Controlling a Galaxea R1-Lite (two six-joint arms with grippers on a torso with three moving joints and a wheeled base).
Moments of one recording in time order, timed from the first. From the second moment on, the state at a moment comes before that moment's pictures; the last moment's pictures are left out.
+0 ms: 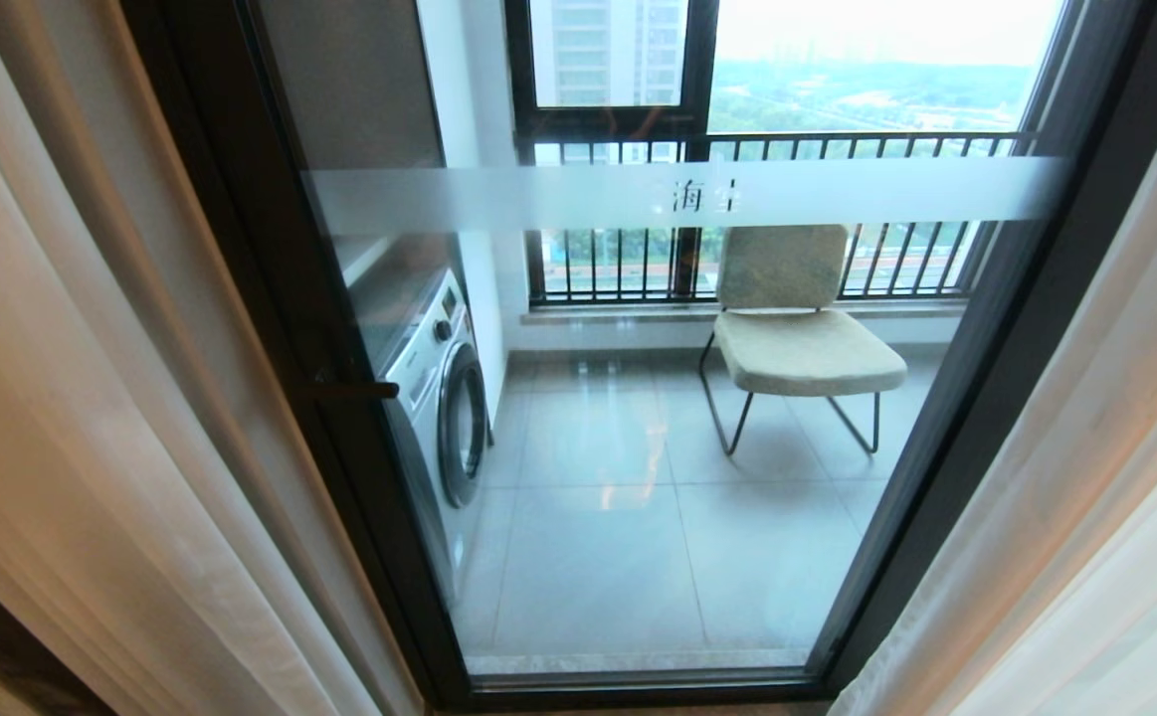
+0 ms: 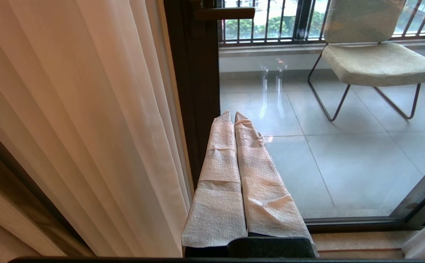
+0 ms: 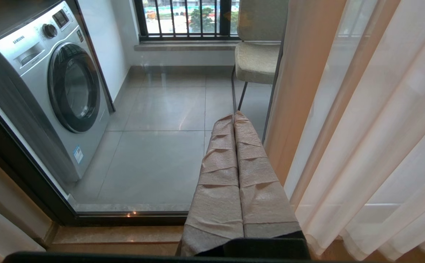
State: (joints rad) left arm 0.00 0.00 0.00 -0.01 0.00 0.02; right arm -0.01 0.00 0.00 0.00 0.00 -0.01
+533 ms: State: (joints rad) left arm 0.00 0.00 0.00 -0.01 0.00 0.02; right arm -0.01 0.00 0.00 0.00 0.00 -0.01
